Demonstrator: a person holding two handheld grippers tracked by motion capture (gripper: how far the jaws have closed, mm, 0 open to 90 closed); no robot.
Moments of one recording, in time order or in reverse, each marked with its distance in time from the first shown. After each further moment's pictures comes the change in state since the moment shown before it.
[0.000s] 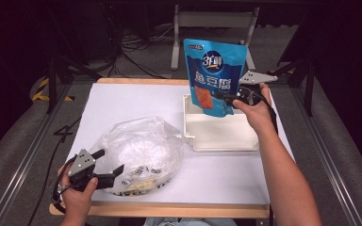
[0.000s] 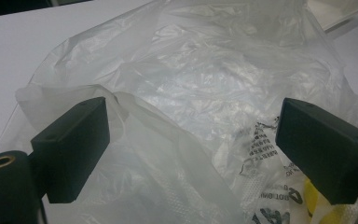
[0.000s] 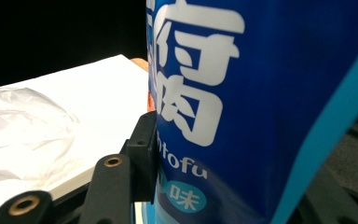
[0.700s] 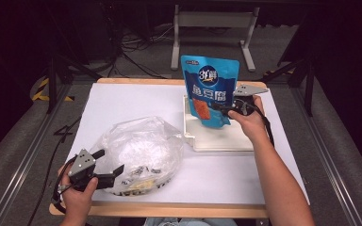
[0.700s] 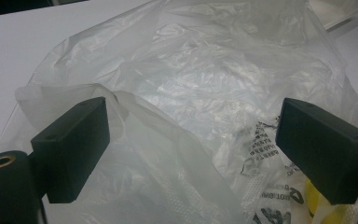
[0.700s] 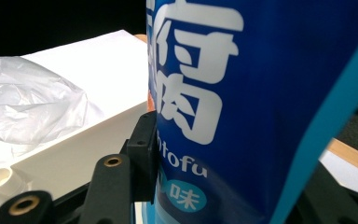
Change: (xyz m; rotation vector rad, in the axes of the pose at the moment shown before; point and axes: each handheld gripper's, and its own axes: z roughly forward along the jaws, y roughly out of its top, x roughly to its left) left arm 0.000 0.000 0.000 0.005 0.004 -0.003; right arm 0.004 -0.041 0.019 0.049 0.021 0.023
